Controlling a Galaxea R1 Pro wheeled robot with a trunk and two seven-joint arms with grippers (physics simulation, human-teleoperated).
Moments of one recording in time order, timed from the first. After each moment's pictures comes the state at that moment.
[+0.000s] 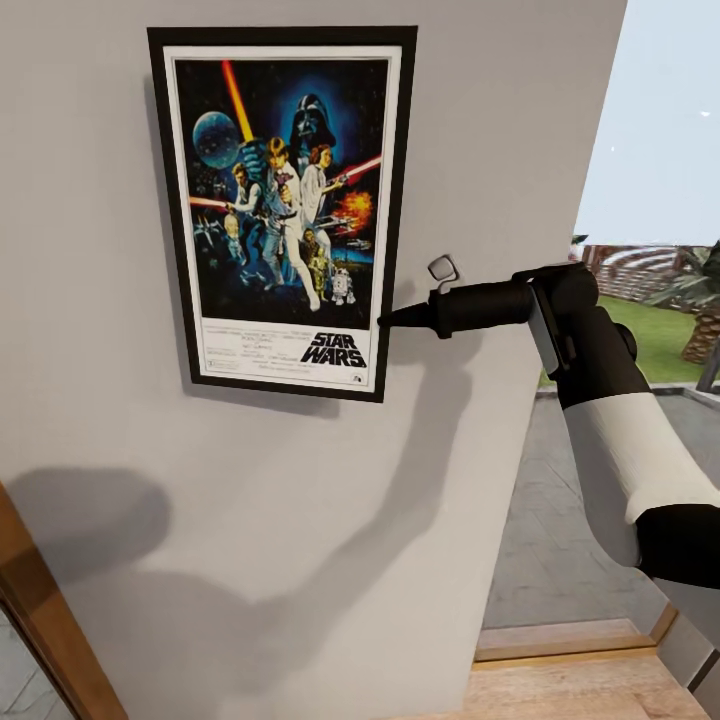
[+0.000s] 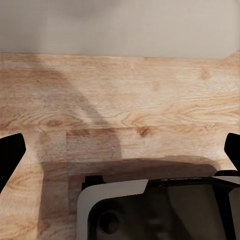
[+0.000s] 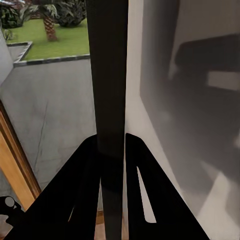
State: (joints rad) left arm 0.04 0.16 0.26 -0.53 -0.01 -0.06 -0.47; right arm -1.32 -0.09 0.15 -1.08 -0.01 0.86 1.49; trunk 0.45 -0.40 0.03
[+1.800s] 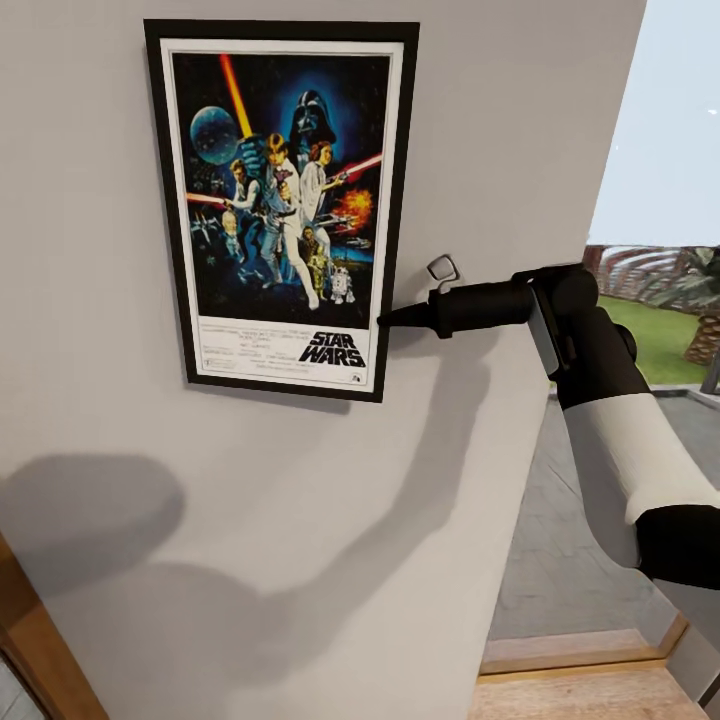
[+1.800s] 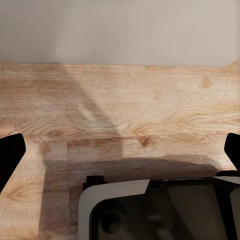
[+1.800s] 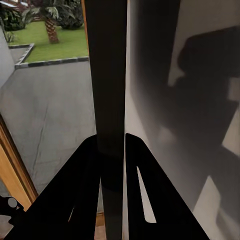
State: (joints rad) left arm 0.04 0.16 0.26 -0.53 -0.01 -0.06 -0.47; right arm -1.32 -0.09 0.15 -1.08 -0.02 0.87 1.49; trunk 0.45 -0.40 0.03
